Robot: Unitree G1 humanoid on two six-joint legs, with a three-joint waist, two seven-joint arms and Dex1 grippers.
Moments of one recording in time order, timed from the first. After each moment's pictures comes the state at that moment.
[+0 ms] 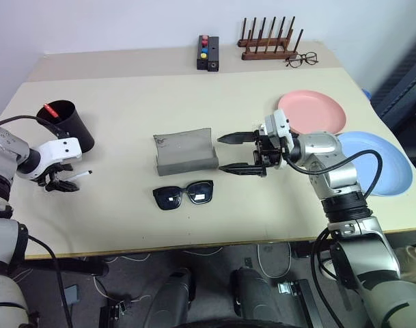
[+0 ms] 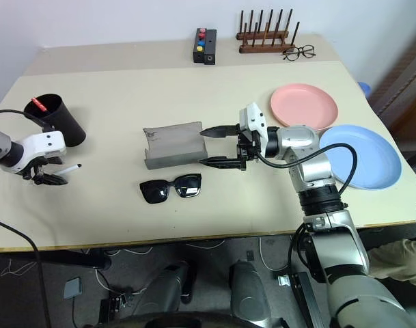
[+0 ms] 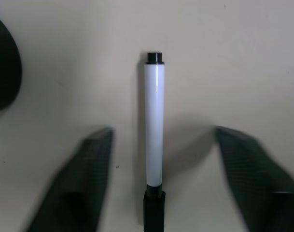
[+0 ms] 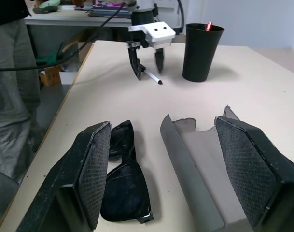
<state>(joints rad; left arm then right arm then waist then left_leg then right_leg) -0.96 1.01 -0.34 1.09 0.34 -0.08 -1.34 -0.73 -0.45 0.09 0.28 0.39 0.15 1.38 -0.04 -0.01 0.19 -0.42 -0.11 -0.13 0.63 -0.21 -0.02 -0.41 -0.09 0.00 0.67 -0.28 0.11</state>
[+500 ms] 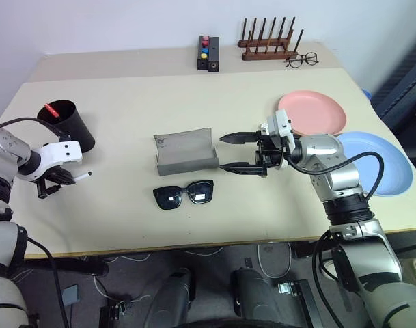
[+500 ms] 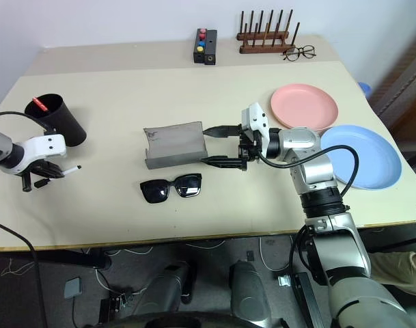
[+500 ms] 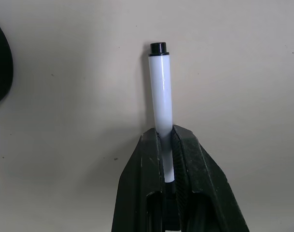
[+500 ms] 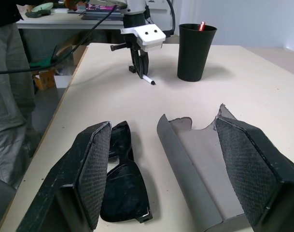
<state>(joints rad) -0.91 1.02 -0.31 1.03 0.34 -0.10 -1.33 -0.72 -0.45 0.09 0.27 0.40 0.16 1.35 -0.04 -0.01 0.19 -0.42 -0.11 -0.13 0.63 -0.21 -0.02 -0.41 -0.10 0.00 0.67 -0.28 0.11</state>
